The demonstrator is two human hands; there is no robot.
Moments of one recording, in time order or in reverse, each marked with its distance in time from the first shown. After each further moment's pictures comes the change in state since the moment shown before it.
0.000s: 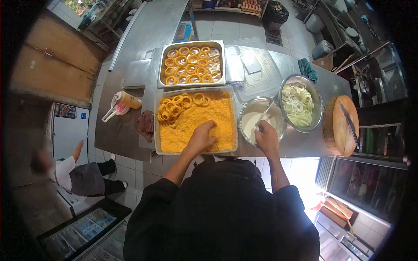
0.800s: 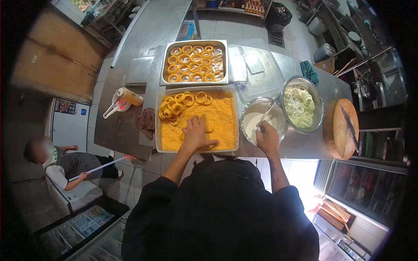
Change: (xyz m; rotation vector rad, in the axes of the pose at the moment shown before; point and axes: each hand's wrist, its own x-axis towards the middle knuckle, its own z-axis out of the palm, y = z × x) left_hand -0.019 0.043 -0.031 0.464 0.139 -0.088; right_hand 0.001 -0.005 0.000 -0.029 -0.026 0.038
